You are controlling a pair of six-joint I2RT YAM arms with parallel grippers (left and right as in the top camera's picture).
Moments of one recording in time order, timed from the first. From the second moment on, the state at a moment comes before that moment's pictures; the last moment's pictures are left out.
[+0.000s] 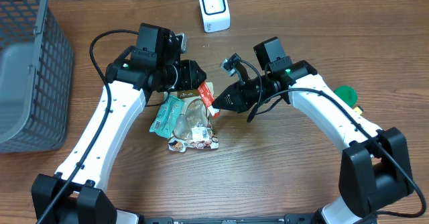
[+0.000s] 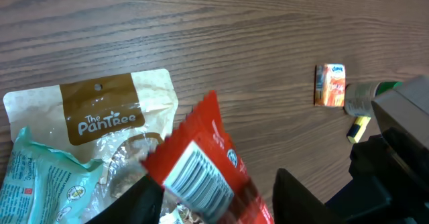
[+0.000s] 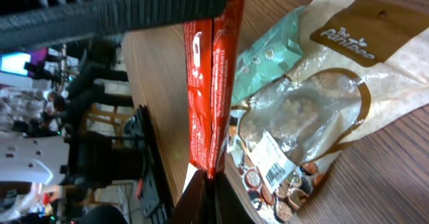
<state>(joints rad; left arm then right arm) -0.27 1.60 1.36 -0.78 0.38 -0.37 0.40 1.77 1.28 -0.67 -0.98 -0.05</state>
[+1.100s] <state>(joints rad) -0.24 1.60 1.35 -0.70 0.44 -0.45 0.37 1.77 1.28 -0.66 -1.09 0.00</state>
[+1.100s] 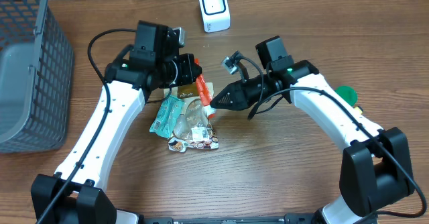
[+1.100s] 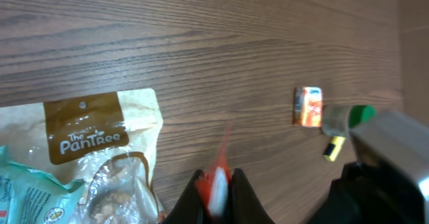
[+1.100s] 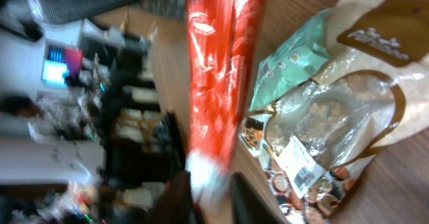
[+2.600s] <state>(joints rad) -0.03 1.60 1.35 -0.62 1.30 -0.42 0.37 1.77 1.28 -0.52 -1.45 -0.08</state>
